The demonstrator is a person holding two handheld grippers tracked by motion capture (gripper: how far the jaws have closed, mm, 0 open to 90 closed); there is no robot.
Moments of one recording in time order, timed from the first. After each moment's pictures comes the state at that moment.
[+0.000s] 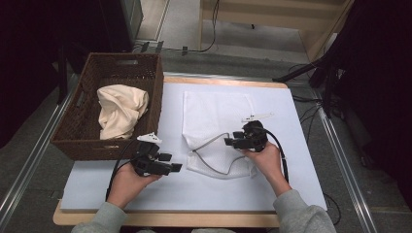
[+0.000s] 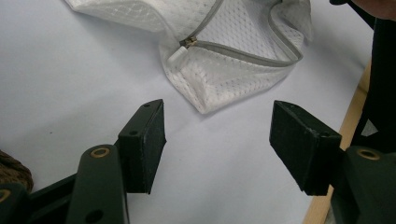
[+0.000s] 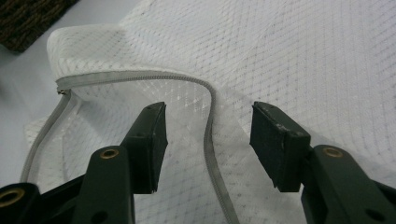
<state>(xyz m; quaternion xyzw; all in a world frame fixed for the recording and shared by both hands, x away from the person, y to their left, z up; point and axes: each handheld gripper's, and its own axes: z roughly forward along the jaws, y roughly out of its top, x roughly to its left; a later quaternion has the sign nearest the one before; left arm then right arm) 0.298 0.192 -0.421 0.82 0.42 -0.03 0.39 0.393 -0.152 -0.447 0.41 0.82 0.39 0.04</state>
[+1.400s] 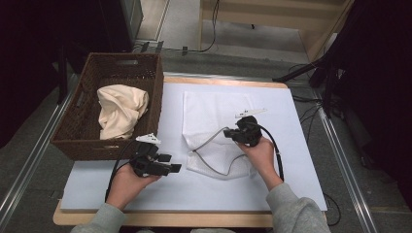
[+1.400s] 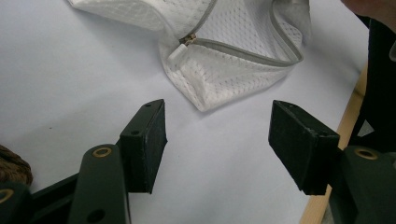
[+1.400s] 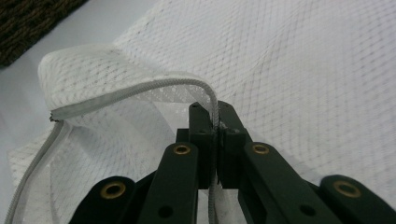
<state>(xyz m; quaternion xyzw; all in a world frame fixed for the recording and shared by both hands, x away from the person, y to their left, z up) 0.296 0.193 -0.421 0.82 0.42 -0.04 0.39 0.403 -0.135 -0.438 0.41 0.83 0.38 0.07</state>
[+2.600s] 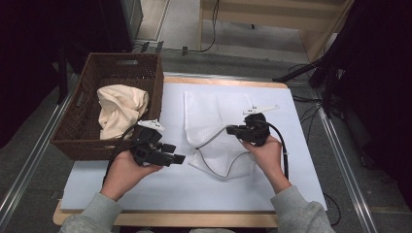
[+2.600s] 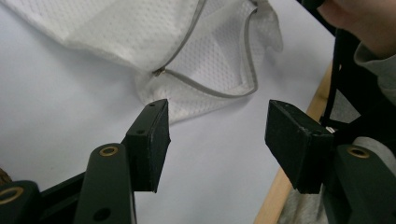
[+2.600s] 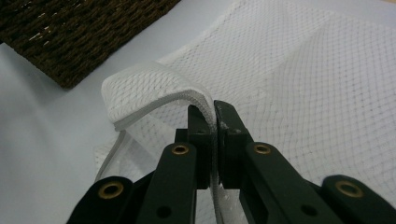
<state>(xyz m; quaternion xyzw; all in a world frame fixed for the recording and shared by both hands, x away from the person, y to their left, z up) 0.306 0.180 -0.354 0.84 0.38 -0.05 0.38 0.385 -0.146 -0.400 0.39 0.81 0.43 0.06</state>
